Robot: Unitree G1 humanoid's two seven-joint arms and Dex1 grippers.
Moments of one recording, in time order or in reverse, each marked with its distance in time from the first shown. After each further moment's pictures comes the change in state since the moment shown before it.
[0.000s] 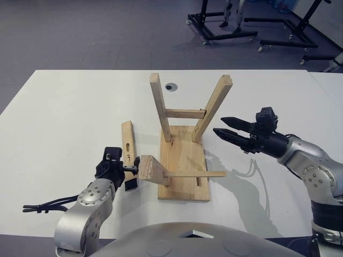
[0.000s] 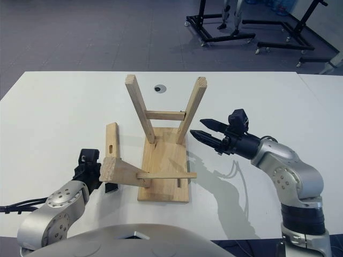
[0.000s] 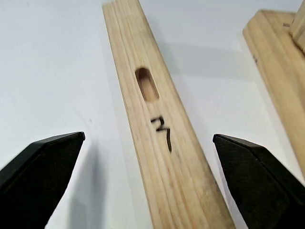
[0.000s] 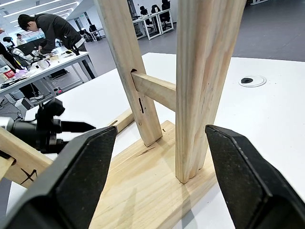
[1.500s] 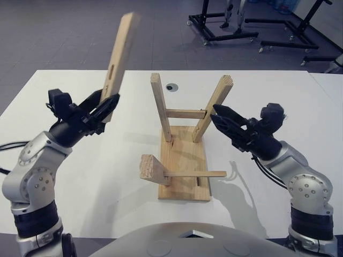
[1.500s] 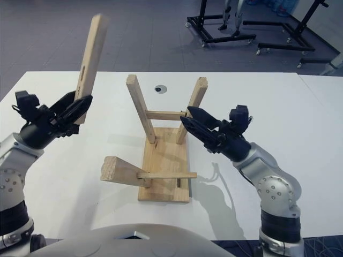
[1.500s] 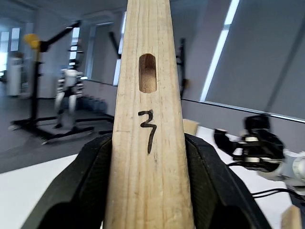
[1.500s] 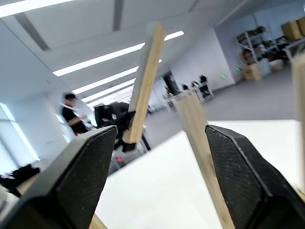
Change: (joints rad) left arm -0.502 0.344 0.458 0.344 -0.719 -0.498 -0.874; right arm -0.027 0.238 -0.007 -0.111 0.436 -0.070 -0.131
